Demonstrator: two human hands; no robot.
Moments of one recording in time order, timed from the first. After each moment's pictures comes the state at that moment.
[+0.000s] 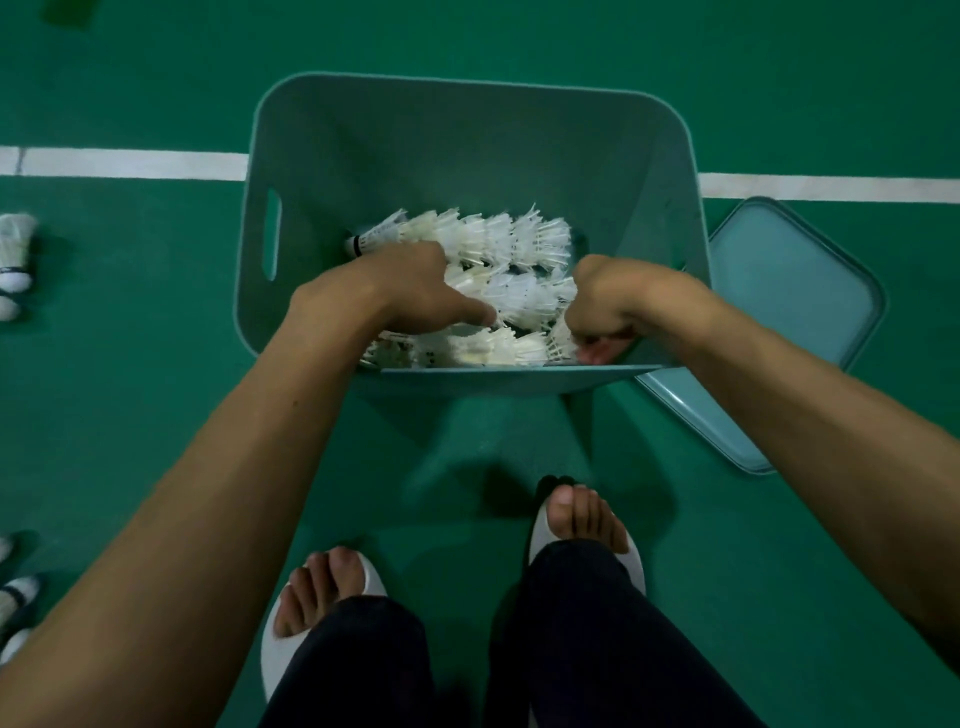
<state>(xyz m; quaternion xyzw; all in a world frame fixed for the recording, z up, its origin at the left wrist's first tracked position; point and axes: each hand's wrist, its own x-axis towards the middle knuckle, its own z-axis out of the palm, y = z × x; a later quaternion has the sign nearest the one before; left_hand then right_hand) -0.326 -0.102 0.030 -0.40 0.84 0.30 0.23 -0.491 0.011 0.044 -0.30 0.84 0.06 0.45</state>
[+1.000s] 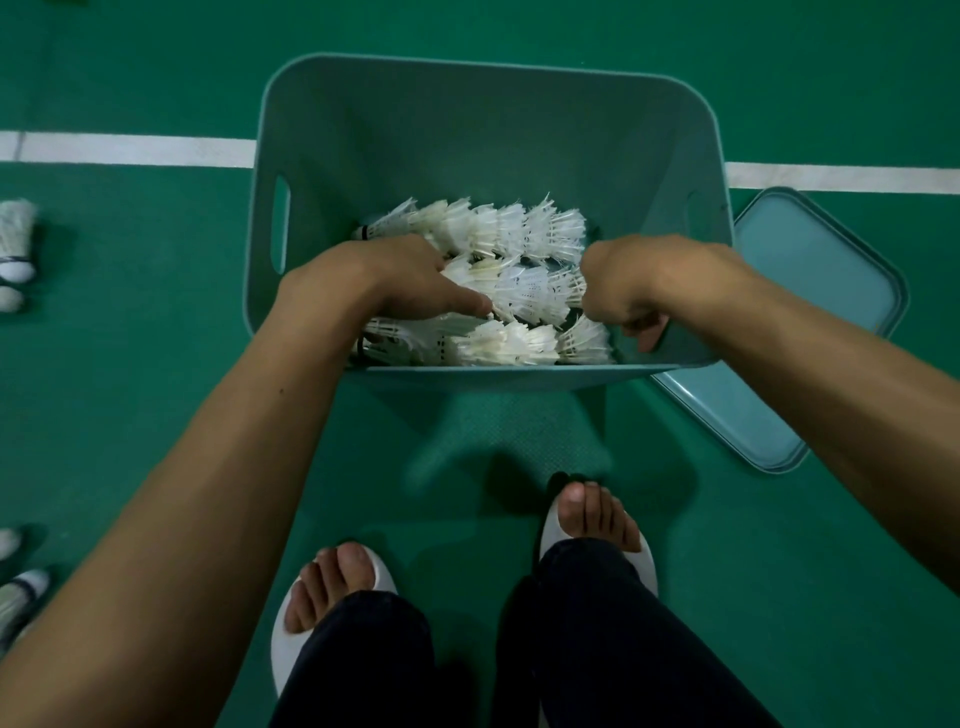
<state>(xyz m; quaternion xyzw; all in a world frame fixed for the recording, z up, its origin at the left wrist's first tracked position) -0.323 -0.110 0.041 -0.39 0.82 0.29 0.29 -0.497 -0.001 0.051 -0.43 0.81 0.22 0.33</state>
